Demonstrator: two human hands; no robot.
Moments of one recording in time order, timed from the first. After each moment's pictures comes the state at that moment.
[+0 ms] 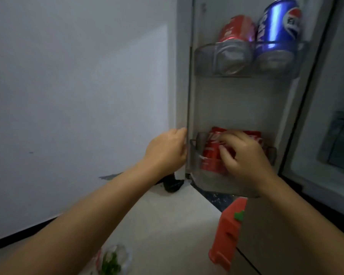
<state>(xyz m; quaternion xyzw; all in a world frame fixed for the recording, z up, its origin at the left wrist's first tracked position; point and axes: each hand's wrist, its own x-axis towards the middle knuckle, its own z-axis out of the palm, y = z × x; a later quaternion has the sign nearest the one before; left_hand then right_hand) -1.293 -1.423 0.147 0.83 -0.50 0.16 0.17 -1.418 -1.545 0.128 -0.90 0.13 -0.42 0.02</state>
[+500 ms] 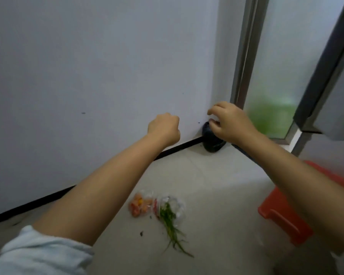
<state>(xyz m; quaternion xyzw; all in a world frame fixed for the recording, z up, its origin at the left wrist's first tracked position) -1.025 -1.271 0.049 0.92 -0.39 0.05 0.02 -1.139 -1.401 0.046 -0.94 0.11 -0.30 0.08</state>
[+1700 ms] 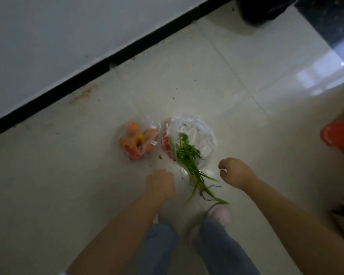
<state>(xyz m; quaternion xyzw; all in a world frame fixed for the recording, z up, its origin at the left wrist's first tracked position) -0.658 -1.267 -0.585 0.79 -0.38 -0.46 -0.15 -0.781 -1.434 -0.582 -0.84 0.33 0.34 0.27</state>
